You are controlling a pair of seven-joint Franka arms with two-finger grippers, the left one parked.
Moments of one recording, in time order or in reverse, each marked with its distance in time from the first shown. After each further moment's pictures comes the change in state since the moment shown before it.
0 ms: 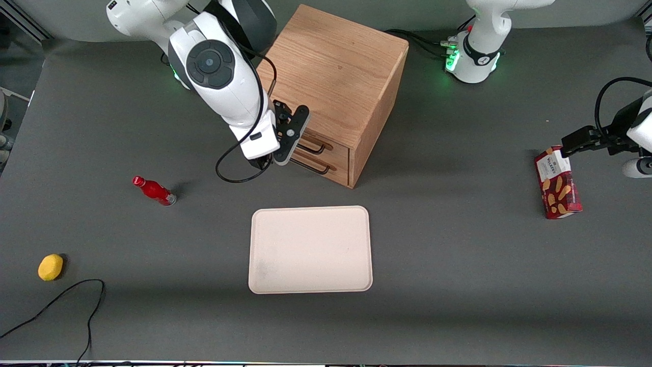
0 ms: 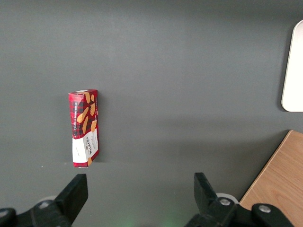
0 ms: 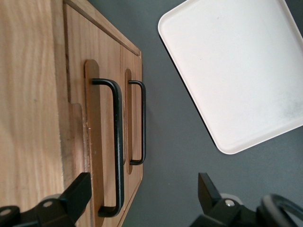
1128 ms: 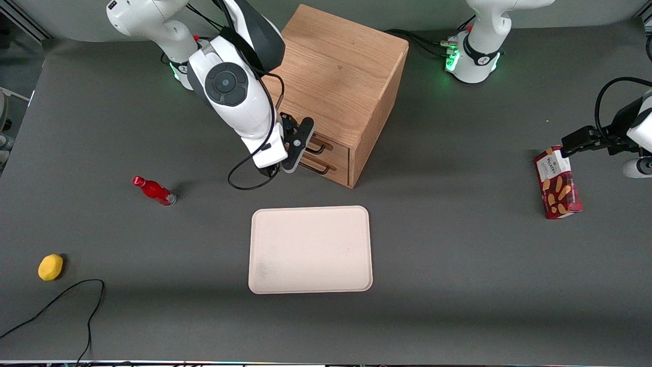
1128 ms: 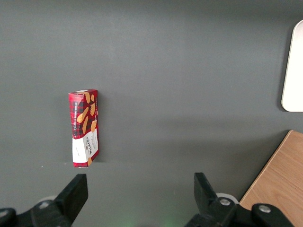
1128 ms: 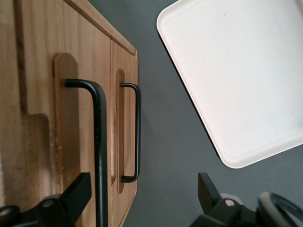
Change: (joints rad) arm 0.001 0.003 0.016 -0.138 0.000 0.166 -0.024
